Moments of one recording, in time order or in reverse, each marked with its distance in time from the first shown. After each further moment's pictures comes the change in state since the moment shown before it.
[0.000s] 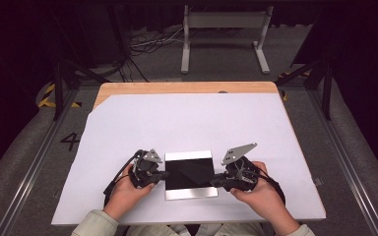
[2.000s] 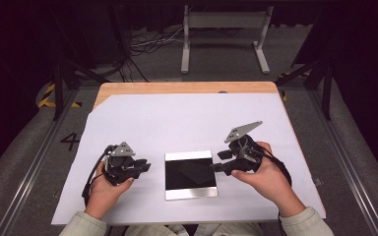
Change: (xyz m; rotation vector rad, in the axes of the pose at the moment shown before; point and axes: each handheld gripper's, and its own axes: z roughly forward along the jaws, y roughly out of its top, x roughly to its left) left arm 0.020 -0.024 -0.061 -0.168 0.116 -0.095; right arm -0.021 0.039 -0.027 -0.016 -0.059 0.042
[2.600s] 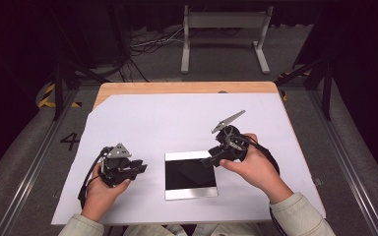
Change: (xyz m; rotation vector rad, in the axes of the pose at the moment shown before) left arm 0.002 -0.006 -0.004 0.009 0.022 -0.009; right arm -0.013 0.027 0.028 0.093 0.079 0.075
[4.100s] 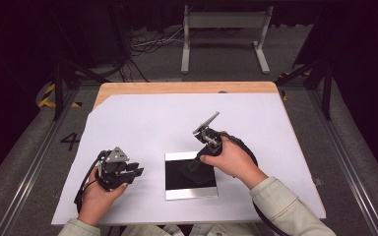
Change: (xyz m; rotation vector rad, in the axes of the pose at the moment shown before) left arm -0.001 -0.010 -0.004 0.024 0.045 0.011; right arm -0.024 0.019 0.074 0.243 0.135 0.280
